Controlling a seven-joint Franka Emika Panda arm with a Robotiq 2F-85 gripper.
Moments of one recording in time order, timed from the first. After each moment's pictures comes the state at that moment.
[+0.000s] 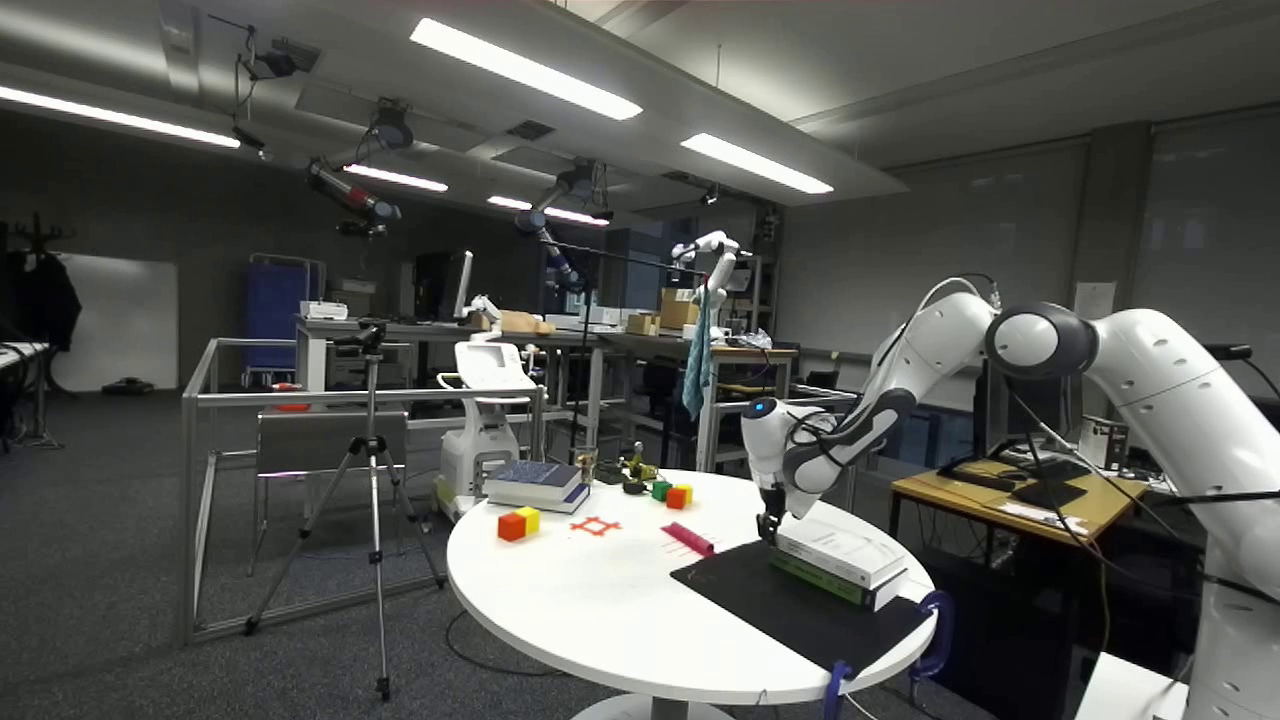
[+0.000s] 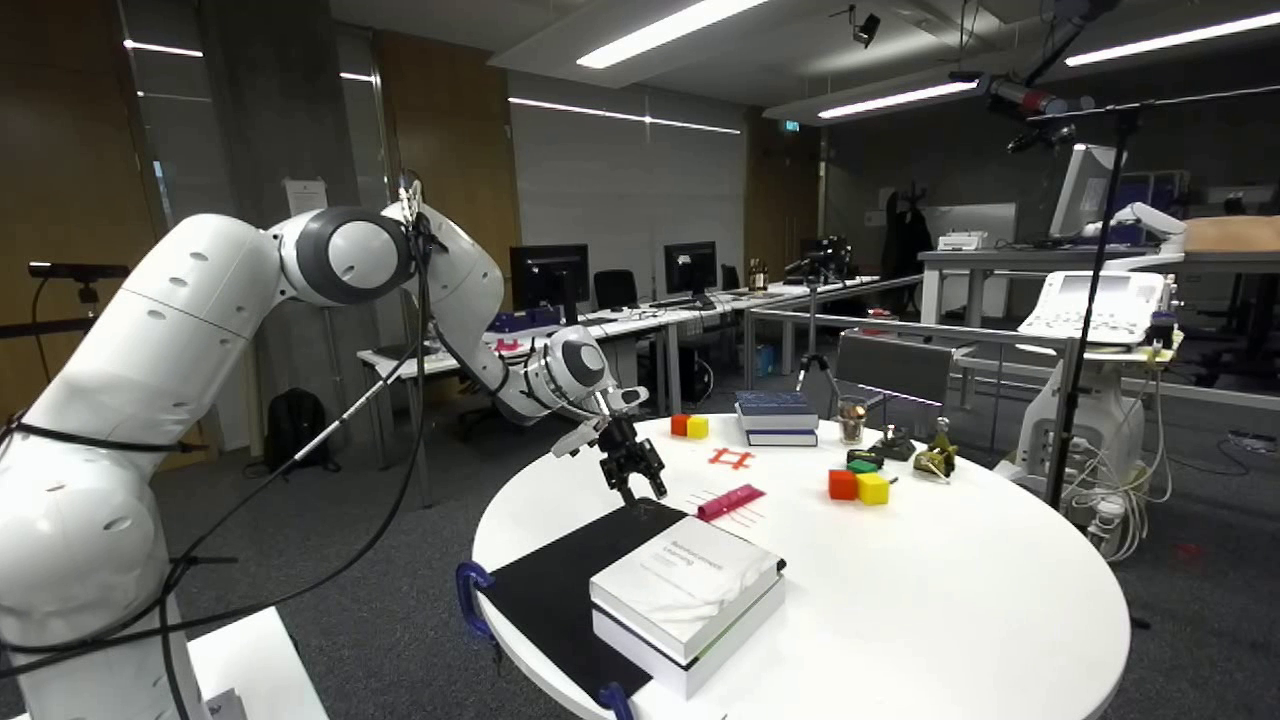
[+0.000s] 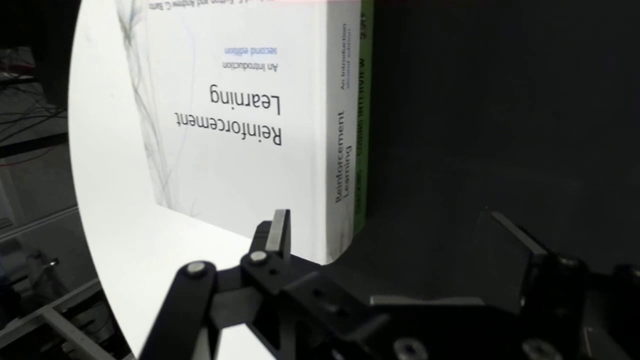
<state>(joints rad) 0.09 0.64 -0.03 -1.70 -0.69 2.27 0.53</state>
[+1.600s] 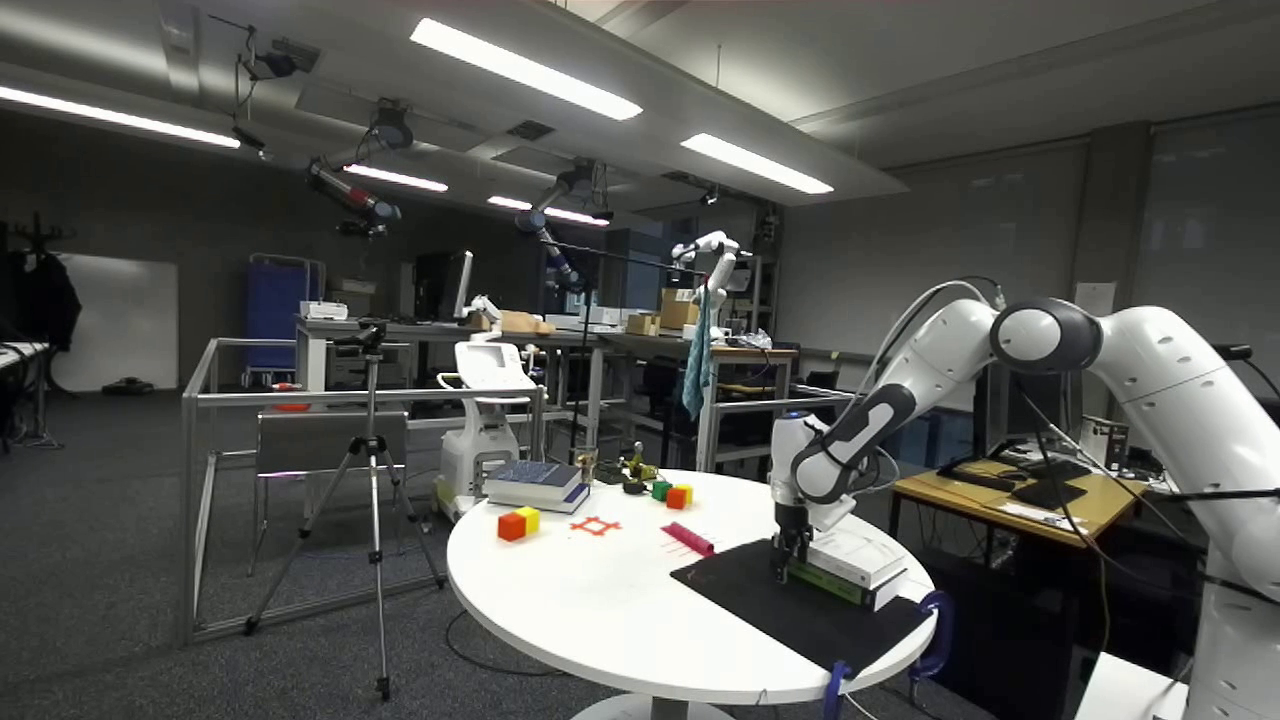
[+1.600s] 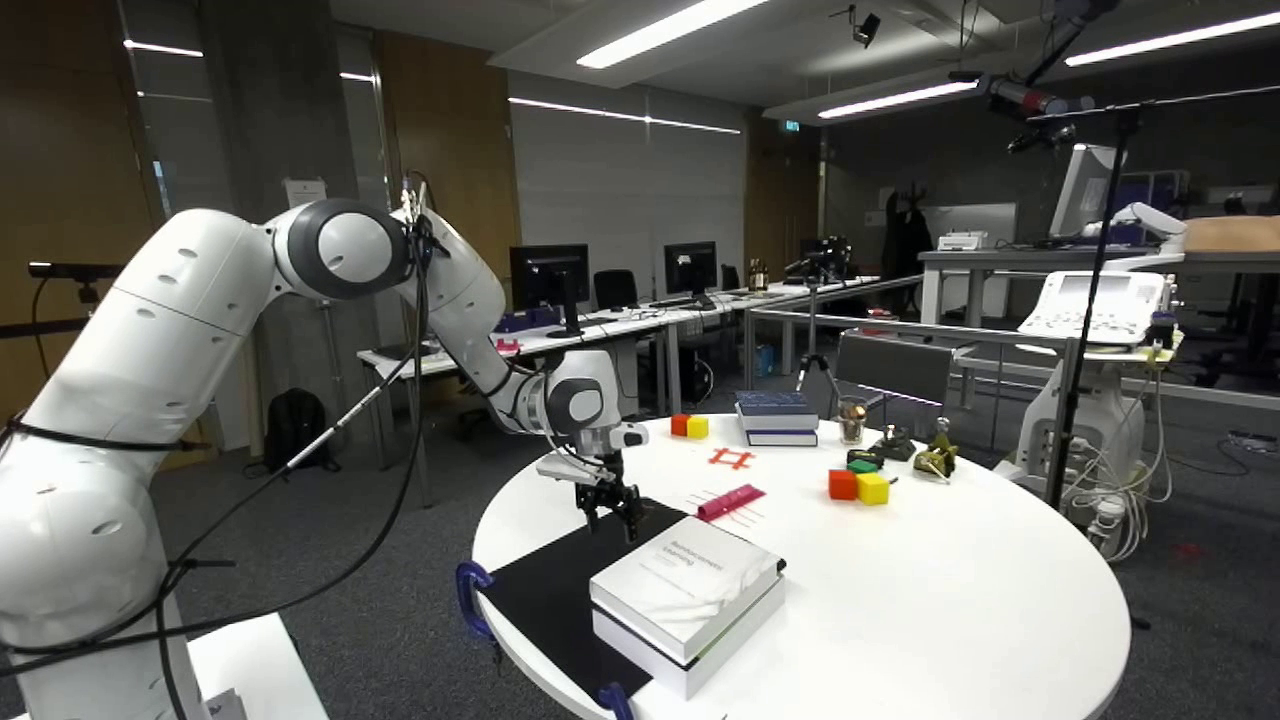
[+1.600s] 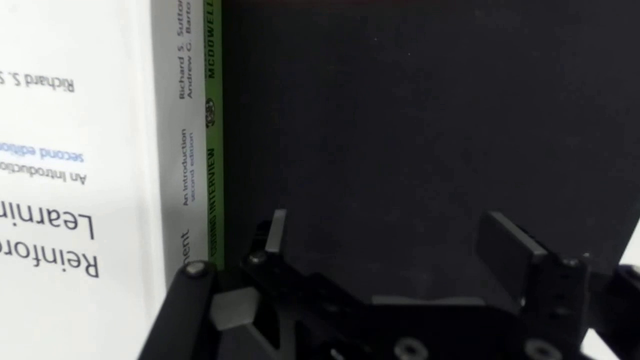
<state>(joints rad) 0.04 0.61 -0.03 -1.89 -0.20 2.49 0.07</state>
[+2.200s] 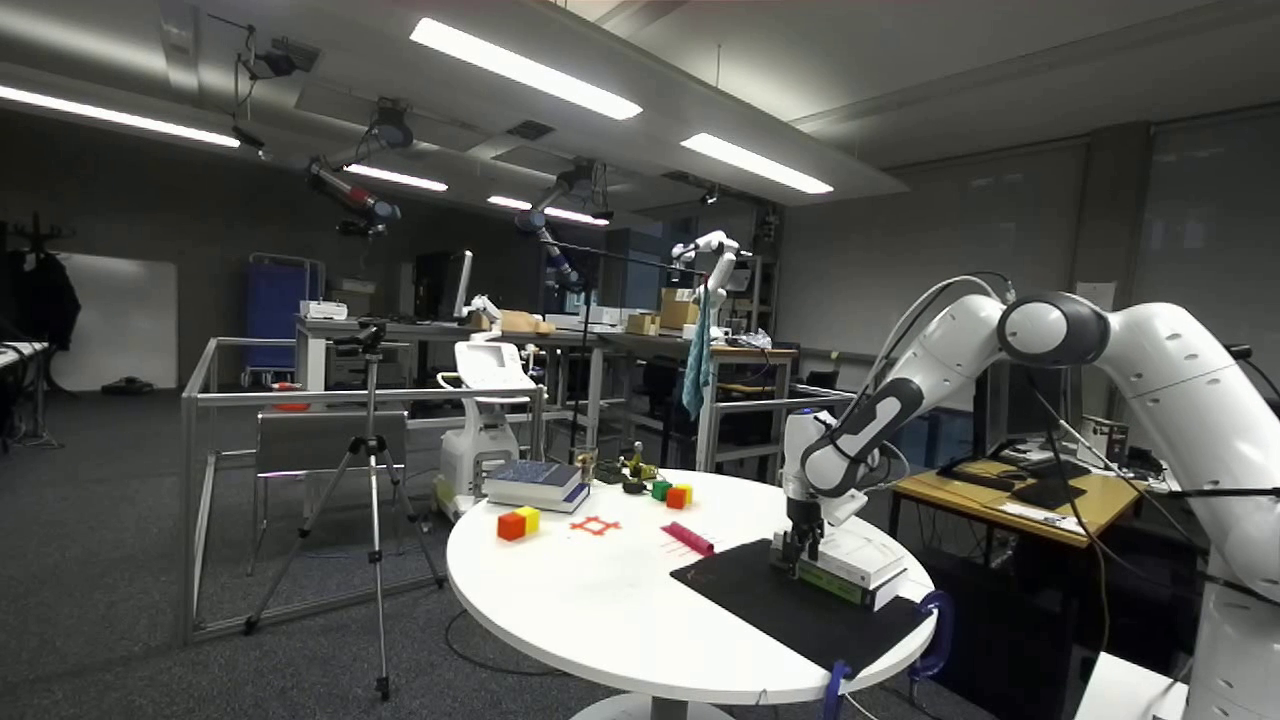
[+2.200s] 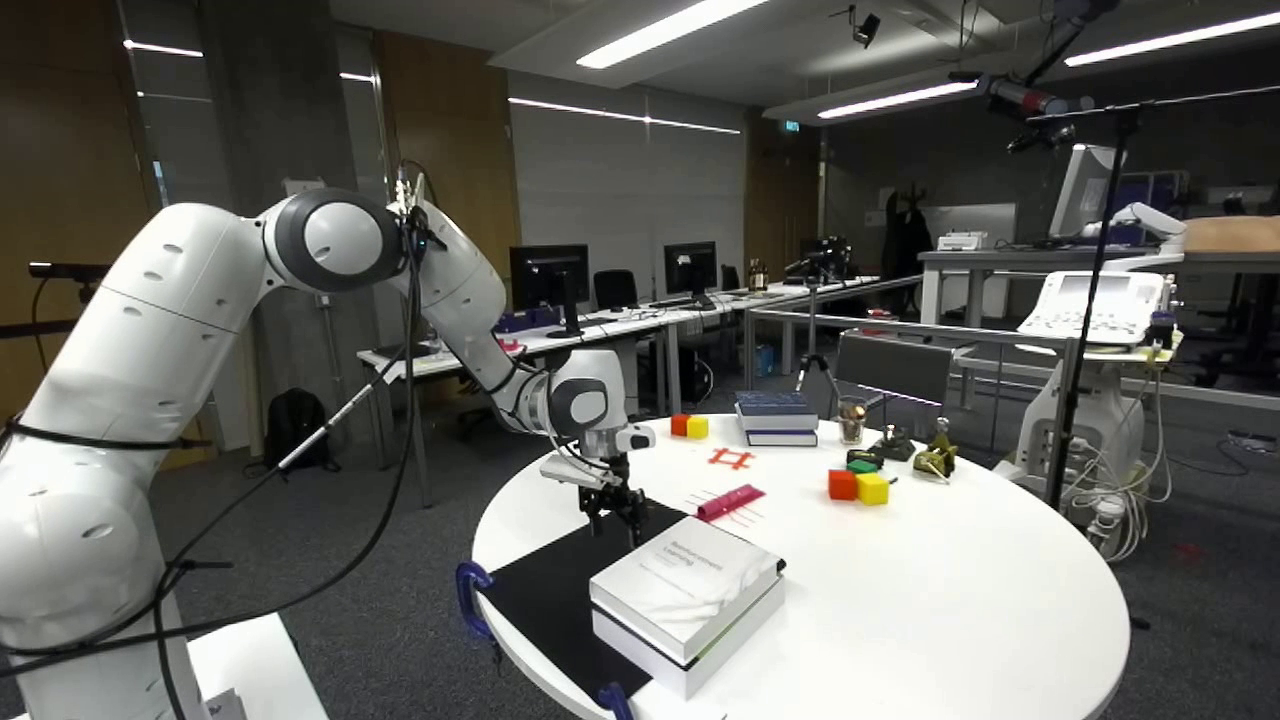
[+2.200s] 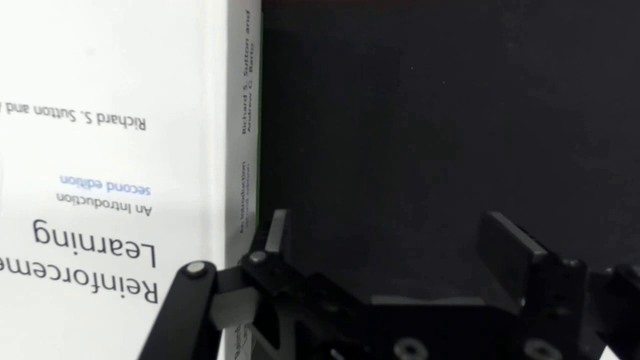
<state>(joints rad) 0.00 0.57 -0.03 -1.94 -0.17 2.50 0.00</state>
